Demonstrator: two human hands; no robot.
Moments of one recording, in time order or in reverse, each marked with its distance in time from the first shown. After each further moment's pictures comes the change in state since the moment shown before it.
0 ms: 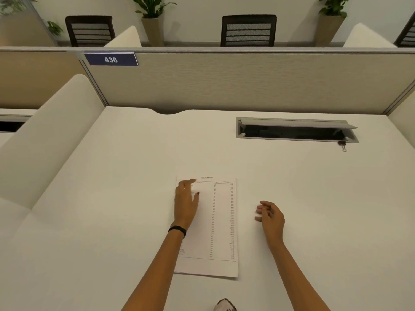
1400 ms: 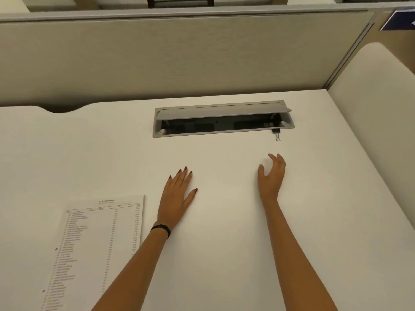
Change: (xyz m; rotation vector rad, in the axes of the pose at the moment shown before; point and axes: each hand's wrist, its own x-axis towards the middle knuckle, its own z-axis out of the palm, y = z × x) left_hand 0.059 0.109 0.220 0.319 -0.328 0.316; right_hand 0.250 0.000 -0.161 -0.368 0.320 -0.224
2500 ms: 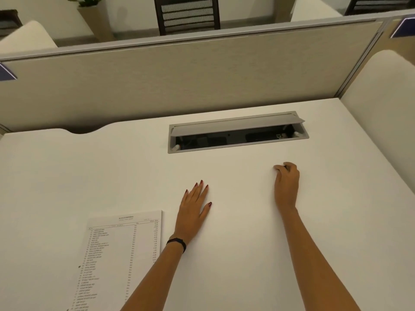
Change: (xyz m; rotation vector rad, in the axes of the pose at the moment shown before) left_hand 0.003 -0.006 -0.005 -0.022 -0.073 0.031; right_hand 0.018 -0.005 0.009 -0.008 -0.050 0.105
